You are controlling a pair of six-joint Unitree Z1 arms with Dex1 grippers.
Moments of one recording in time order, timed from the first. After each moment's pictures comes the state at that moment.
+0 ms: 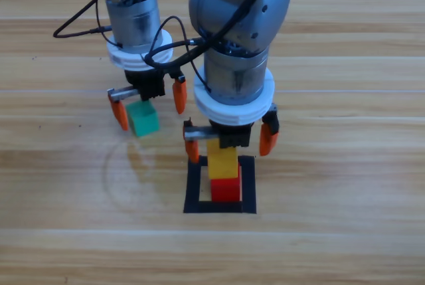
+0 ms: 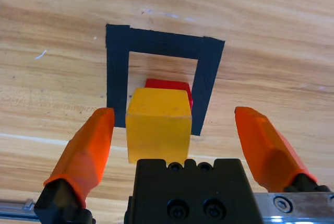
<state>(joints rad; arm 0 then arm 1) -0.49 2.45 -2.17 1.31 -0.05 -1.02 1.00 2.47 -2.30 1.31 -0.07 0.86</state>
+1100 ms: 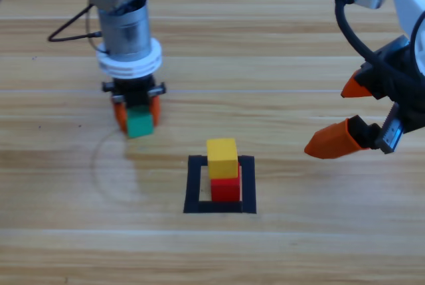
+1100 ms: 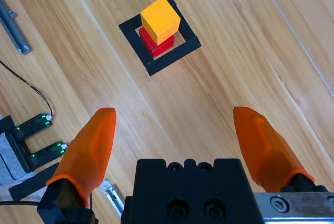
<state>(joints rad) -0.47 2.44 -2.08 1.27 -0.02 -0.87 0.94 1.56 -1.17 0.55 0.05 -0.09</state>
